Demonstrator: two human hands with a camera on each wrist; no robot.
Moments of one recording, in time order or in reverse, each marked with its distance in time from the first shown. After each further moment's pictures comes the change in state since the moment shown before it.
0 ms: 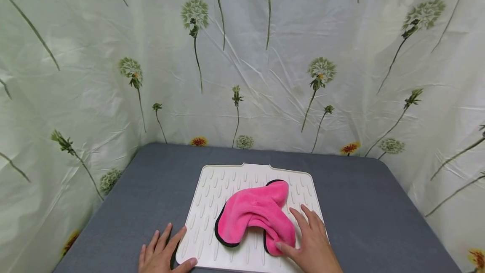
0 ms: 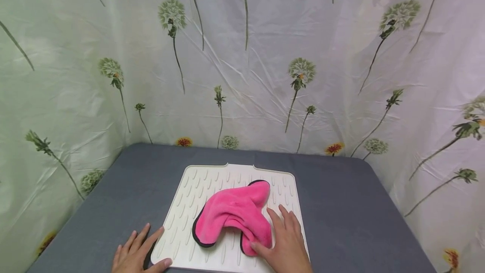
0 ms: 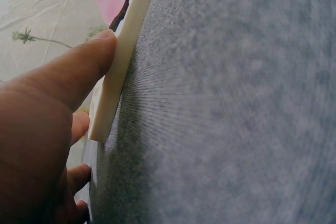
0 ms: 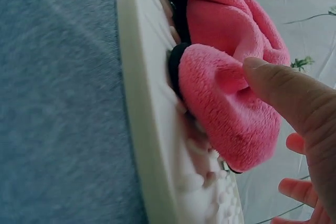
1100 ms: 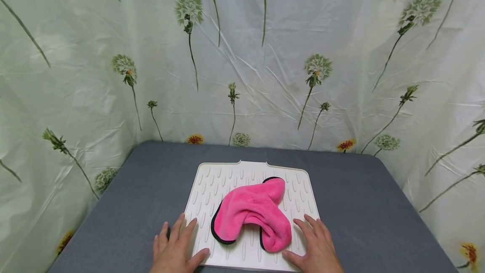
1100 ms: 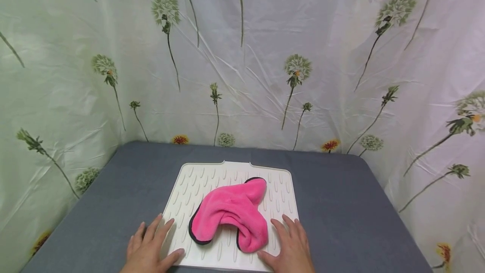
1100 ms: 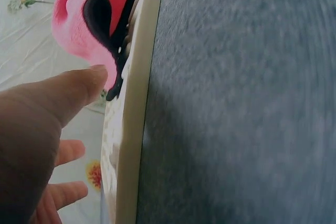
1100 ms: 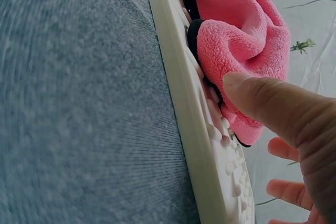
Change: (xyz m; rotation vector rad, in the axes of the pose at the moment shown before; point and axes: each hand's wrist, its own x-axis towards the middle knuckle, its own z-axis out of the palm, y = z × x) left_hand -0.007 0.052 0.004 0.079 0.208 0.194; right_hand -0.020 0.017 -0.004 -0.070 -0.079 0.055
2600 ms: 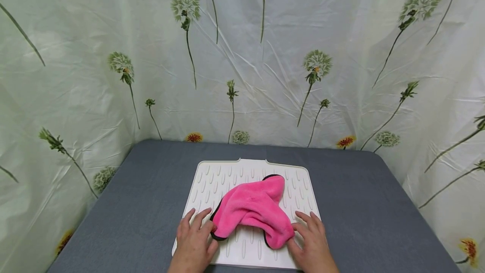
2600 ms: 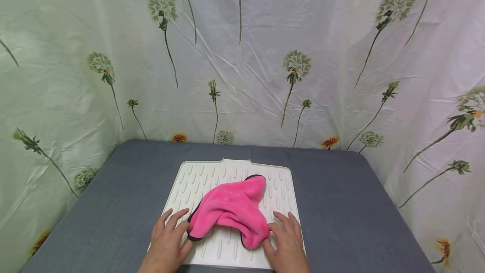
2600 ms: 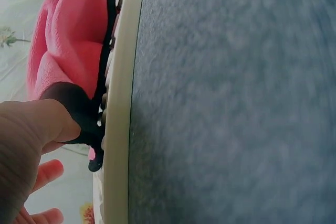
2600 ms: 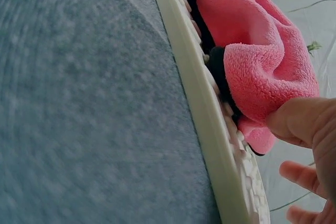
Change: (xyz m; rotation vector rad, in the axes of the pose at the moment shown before) left_hand 0.017 0.030 0.024 -0.011 0.476 0.435; right_hand 0.009 0.000 0.017 0.157 0.334 -0.244
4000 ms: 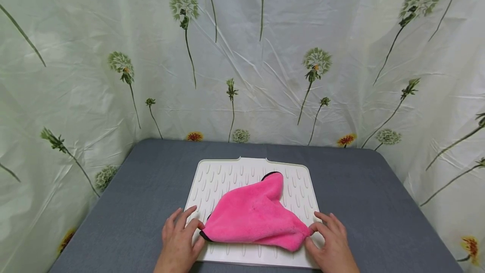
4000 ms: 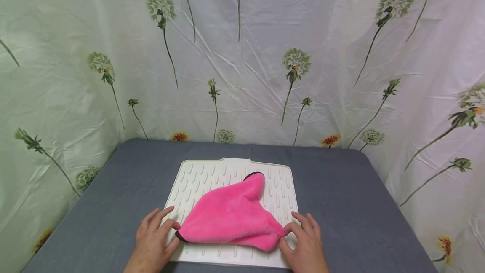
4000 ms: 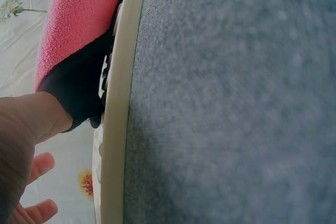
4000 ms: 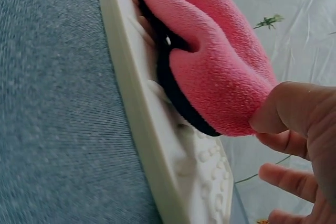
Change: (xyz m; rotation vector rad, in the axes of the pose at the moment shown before) left_hand -0.008 -0.024 -0.014 -0.045 0.043 -0.064; right_hand -0.004 0.014 -0.036 0.034 -0.013 0.130
